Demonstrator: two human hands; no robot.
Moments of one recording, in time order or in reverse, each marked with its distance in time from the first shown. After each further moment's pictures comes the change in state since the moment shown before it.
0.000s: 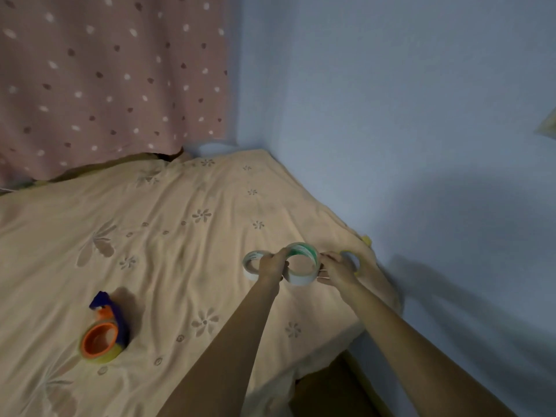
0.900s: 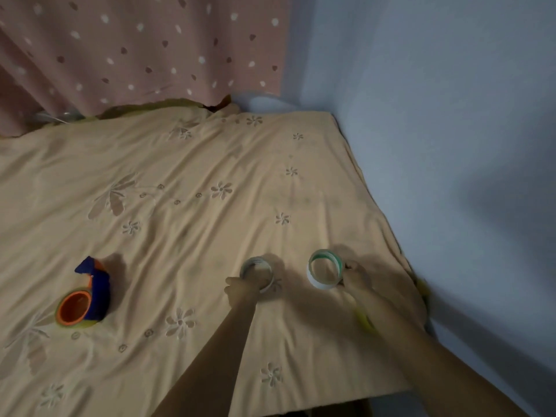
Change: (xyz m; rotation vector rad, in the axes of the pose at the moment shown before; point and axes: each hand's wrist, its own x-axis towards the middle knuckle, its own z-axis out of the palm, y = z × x) left_hand 0.155 -0.067 -0.010 0.222 0.727 -0.367; right_hand 0.292 0.049 0.006 -0.535 -0.224 0.118
